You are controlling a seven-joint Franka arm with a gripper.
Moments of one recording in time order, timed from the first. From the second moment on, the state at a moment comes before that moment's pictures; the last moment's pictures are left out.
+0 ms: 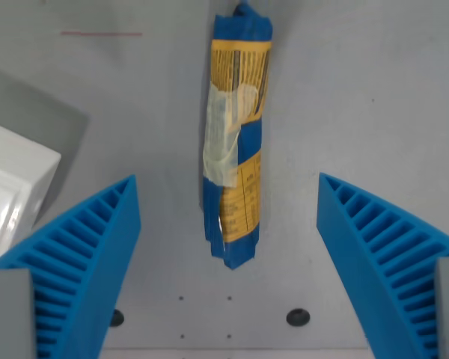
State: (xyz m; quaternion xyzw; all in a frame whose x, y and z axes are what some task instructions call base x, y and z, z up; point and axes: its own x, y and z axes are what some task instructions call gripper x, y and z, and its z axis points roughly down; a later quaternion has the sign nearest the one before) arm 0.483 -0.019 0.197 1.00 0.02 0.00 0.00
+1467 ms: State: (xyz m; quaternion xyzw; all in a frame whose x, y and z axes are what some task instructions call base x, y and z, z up) arm 0.484 -0.019 0.217 1.00 0.02 0.01 0.00
